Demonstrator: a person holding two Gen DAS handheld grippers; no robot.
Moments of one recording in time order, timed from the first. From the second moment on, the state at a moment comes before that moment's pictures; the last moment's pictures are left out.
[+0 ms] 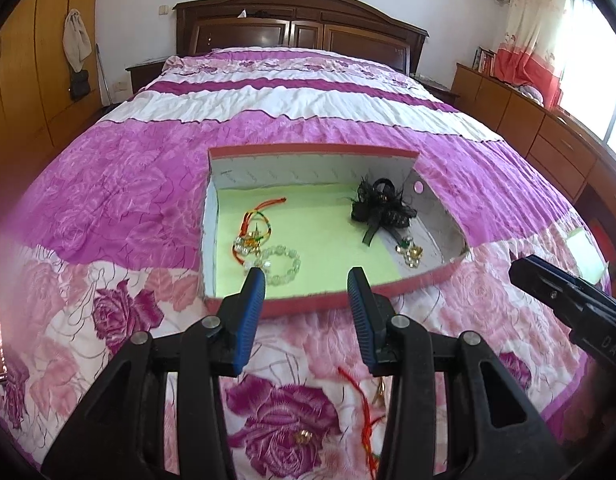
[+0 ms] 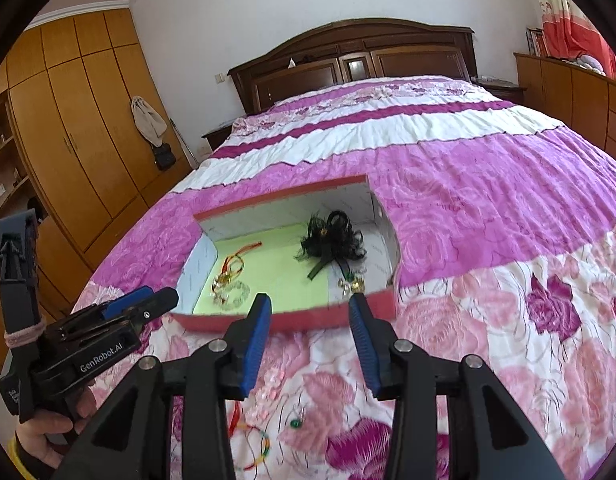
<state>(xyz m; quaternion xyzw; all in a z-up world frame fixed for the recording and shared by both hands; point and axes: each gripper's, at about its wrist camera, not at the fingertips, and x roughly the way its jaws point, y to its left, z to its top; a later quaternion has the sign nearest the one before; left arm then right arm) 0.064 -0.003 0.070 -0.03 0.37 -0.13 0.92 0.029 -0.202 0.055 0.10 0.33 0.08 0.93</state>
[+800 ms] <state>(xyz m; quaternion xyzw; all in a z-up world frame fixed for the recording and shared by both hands) 0.026 -0.002 0.016 -0.01 0.45 -0.15 0.88 0.000 -0.208 0.006 0.10 0.40 0.08 0.91</state>
